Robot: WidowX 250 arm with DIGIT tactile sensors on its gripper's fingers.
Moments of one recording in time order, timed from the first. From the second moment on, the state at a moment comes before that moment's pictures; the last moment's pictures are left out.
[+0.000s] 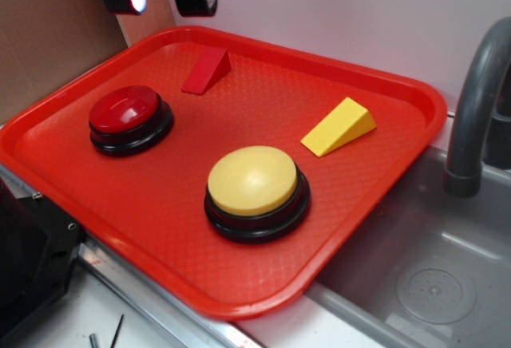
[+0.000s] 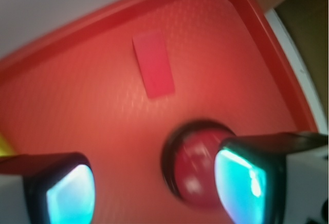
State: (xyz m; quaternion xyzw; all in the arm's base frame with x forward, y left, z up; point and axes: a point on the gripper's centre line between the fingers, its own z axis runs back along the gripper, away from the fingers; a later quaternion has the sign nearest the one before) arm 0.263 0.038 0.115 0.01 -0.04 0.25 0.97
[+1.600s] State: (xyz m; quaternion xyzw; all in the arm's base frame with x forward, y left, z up) arm 0.346 0.085 0.014 -0.01 -0.07 0.17 0.98
